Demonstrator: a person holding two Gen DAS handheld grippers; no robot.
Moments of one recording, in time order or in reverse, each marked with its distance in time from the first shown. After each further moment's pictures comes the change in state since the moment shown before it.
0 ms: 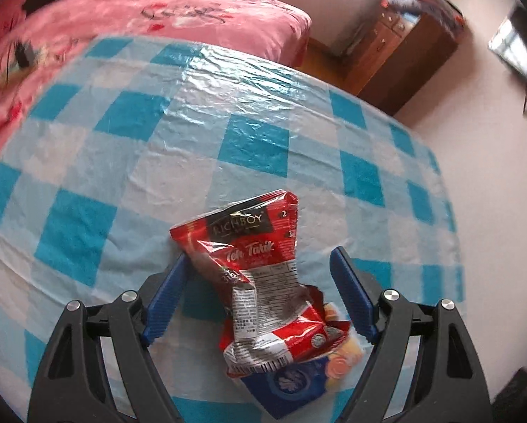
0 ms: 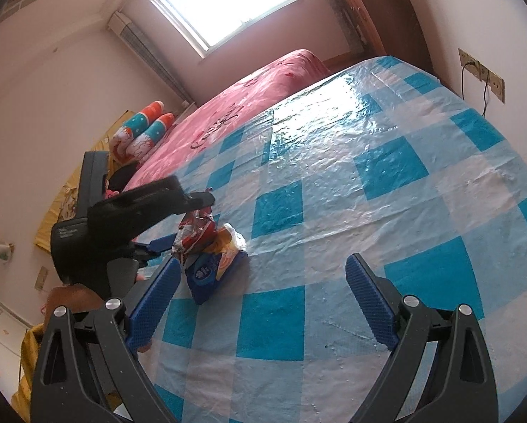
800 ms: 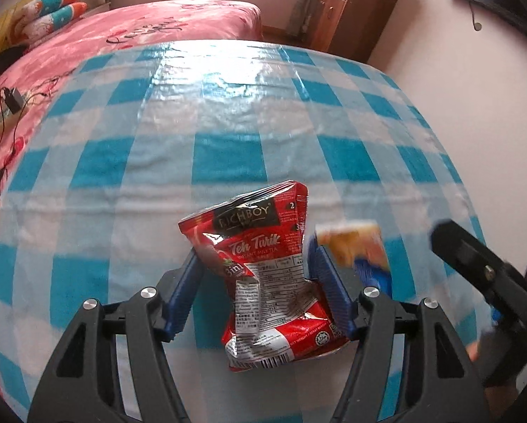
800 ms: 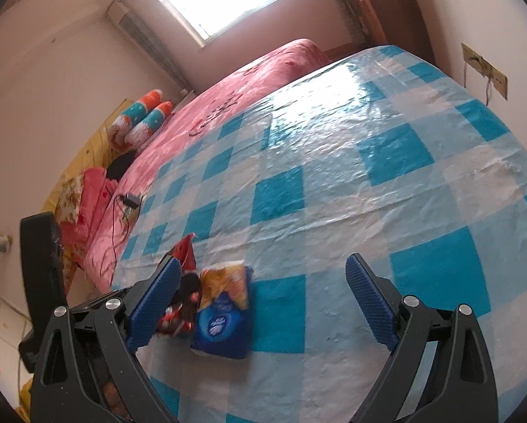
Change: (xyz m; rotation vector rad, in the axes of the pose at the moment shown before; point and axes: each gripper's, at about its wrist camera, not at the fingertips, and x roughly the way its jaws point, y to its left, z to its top) left arm -0.049 0.007 -0.090 0.251 0.010 -0.019; right arm 0.007 0.009 -0.007 -0.047 0.052 -0.017
